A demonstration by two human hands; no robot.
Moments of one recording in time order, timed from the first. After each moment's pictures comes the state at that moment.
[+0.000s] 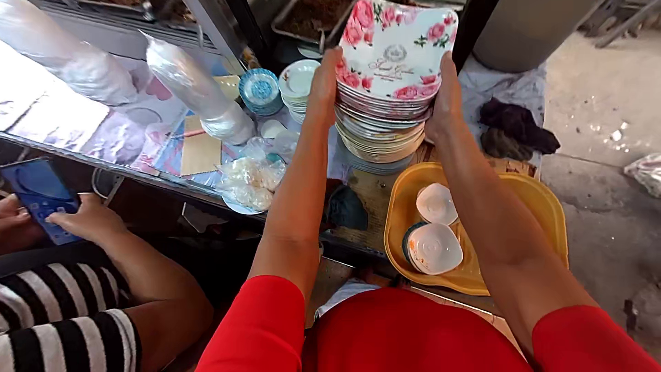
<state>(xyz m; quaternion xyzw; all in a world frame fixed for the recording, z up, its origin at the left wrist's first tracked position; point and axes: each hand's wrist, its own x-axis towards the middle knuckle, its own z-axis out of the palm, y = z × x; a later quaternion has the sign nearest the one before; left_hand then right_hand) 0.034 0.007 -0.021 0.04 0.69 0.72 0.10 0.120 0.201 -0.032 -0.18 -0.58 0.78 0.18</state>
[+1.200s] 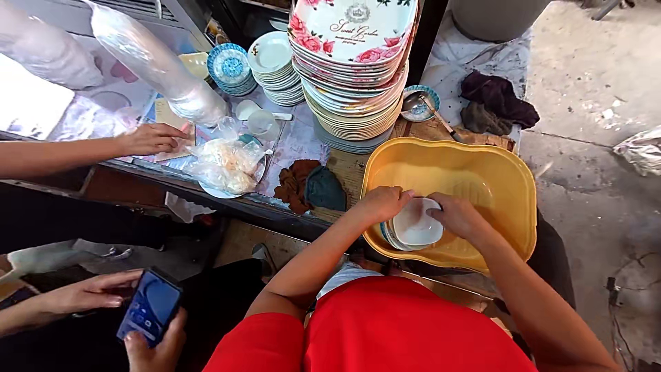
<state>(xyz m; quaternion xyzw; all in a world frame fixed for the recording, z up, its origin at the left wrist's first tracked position) 0.272 0.068 -0.078 0.32 0.83 0.22 0.39 0.374 0.256 -0.085 -0.11 -0.91 0.32 -0.23</state>
